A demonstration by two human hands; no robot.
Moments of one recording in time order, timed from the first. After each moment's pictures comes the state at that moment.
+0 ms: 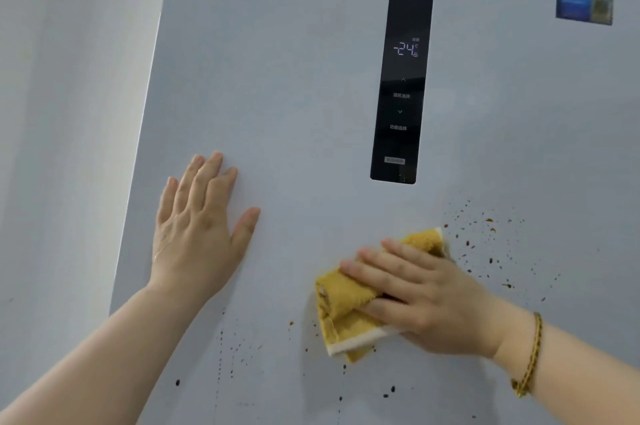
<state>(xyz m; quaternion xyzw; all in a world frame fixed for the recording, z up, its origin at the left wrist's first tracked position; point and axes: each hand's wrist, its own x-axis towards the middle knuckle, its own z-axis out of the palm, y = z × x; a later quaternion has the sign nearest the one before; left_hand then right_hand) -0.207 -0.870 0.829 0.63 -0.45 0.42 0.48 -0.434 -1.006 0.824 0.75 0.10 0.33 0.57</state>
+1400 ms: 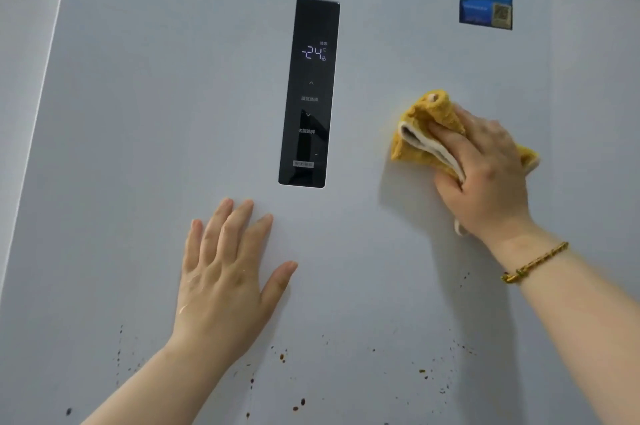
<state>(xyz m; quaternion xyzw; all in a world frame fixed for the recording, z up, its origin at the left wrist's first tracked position) -0.306 -0.922 0.805 0.60 -0.51 0.45 0.43 -0.539 -1.054 0.922 0.66 -0.17 0.61 0.41</state>
